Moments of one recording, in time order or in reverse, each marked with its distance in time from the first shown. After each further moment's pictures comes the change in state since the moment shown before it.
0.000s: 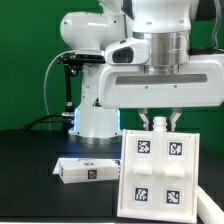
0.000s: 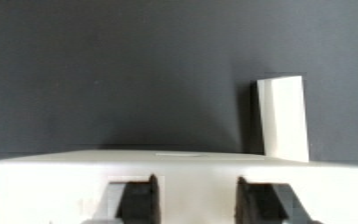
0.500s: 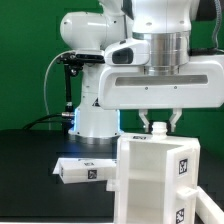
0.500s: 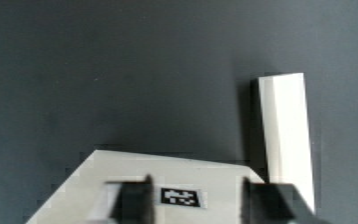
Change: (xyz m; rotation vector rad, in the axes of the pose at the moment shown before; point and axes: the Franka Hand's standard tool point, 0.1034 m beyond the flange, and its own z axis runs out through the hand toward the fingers) arm -0.001 0.000 0.002 -0.001 -0.002 0.000
